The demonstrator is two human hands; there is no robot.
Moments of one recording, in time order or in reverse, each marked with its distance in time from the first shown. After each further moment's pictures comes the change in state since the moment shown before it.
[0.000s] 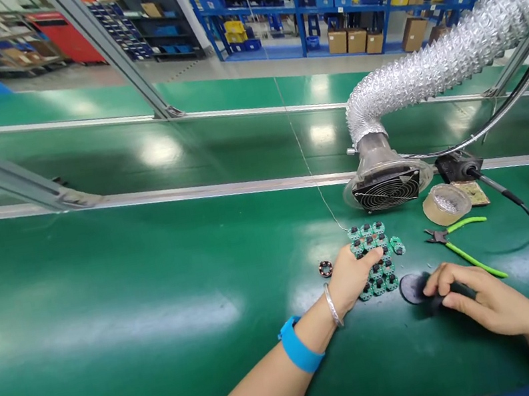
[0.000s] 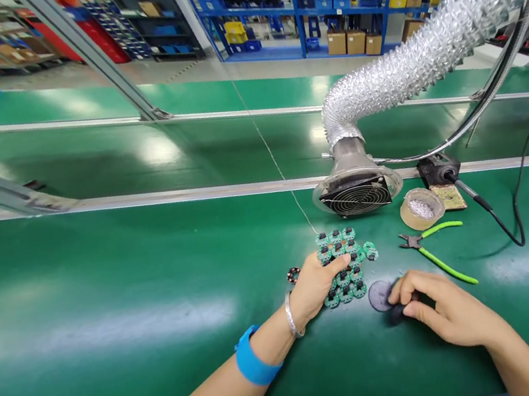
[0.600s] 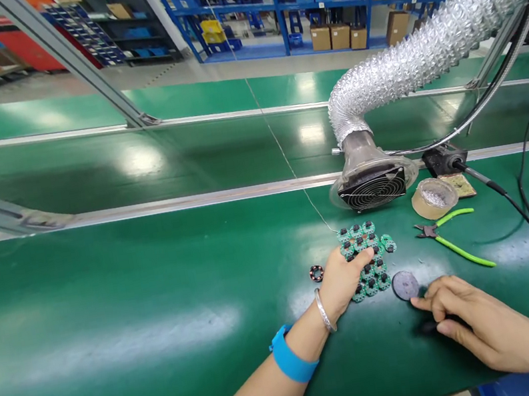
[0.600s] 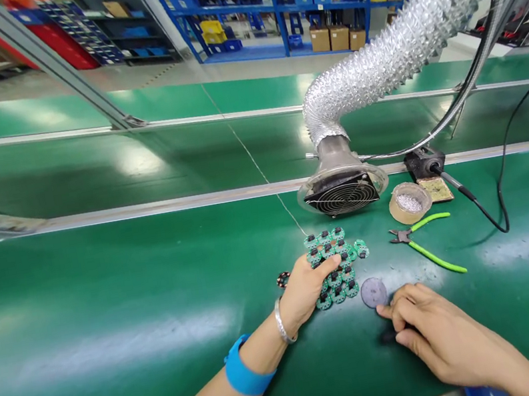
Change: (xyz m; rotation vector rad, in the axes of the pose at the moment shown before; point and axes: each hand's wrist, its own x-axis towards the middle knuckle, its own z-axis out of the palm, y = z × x) left_hand -0.001 0.001 0.000 0.058 -0.010 0.004; right_hand -0.026 -0.022 0.016 -0.059 -0.064 0.114
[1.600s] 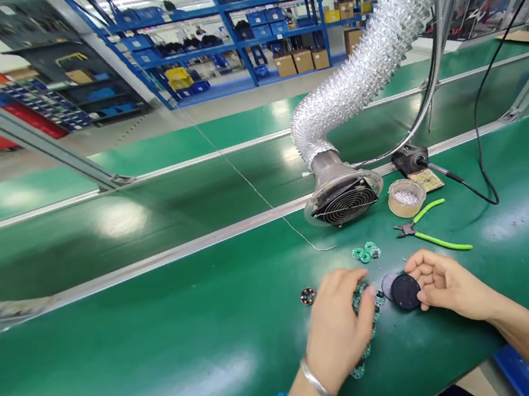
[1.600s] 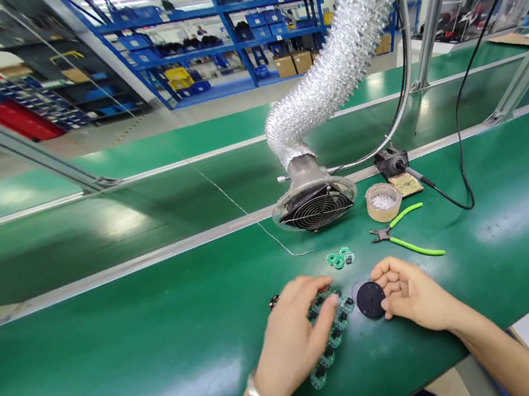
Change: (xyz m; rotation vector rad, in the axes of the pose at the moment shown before) left_hand -0.047 0.031 0.002 1.101 -0.183 0.384; right_hand 0.023 0.020 0.025 0.956 0.341 0.105
